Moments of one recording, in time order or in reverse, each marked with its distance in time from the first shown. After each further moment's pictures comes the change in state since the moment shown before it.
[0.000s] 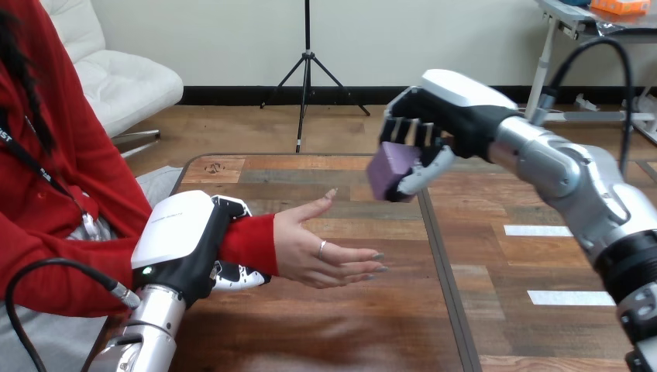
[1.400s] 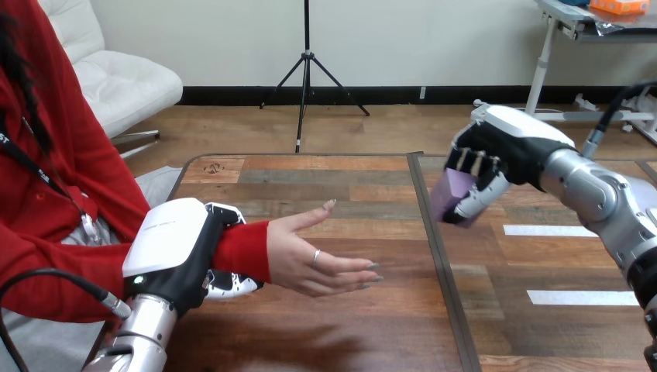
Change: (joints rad) left arm 0.041 0.035 0.000 -0.027 -0.002 -0.016 0.018; right arm -0.014 -0.070 0.000 0.289 -0.039 -0.029 -0.097
